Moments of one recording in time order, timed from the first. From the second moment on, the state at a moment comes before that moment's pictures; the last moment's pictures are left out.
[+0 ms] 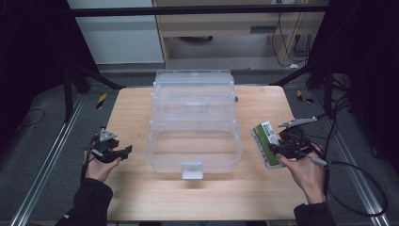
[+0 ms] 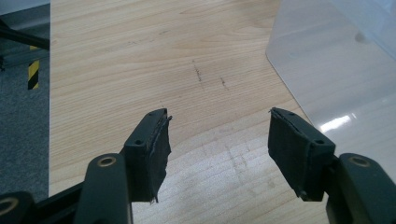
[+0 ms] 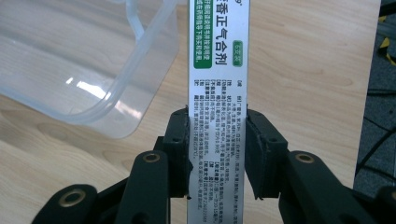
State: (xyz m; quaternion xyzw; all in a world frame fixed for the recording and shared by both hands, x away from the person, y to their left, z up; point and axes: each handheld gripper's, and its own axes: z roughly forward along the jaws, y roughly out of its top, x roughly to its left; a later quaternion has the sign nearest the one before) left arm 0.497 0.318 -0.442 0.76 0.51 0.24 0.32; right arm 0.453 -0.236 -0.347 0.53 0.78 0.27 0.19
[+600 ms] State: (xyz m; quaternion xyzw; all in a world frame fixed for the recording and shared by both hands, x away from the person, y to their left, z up) left arm 0.497 0.319 -0.442 0.76 0.51 0.24 0.32; right arm 0.454 -0.237 -0.311 0.49 0.76 0.34 0.25
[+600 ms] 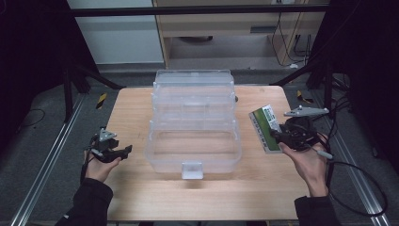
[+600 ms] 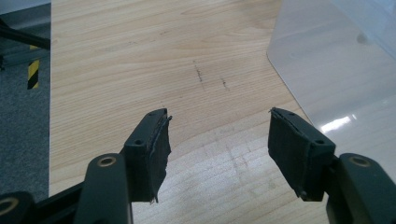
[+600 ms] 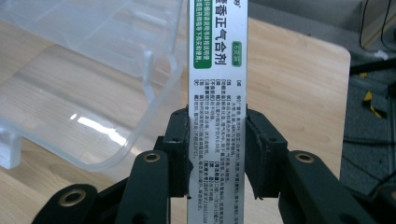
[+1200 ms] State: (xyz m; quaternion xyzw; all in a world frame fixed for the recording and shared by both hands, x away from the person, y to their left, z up) left arm 0.498 0.320 -0.443 0.76 0.51 0.24 0.32; right arm 0.460 -0.207 -0.267 0.39 0.81 0.36 0.23
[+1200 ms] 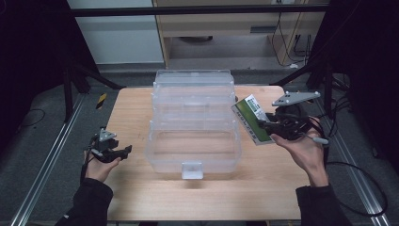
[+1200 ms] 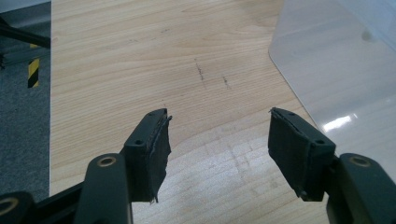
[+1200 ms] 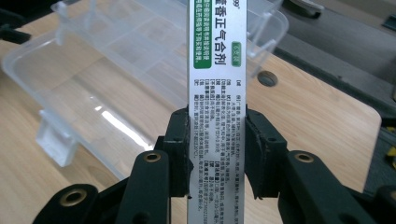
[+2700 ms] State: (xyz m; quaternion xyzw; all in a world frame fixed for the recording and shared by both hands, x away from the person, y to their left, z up) left arm 0.499 0.324 -0.444 0.76 0.51 0.24 0.31; right arm 0.513 -0.125 -0.281 0.10 0.94 0.29 0.12
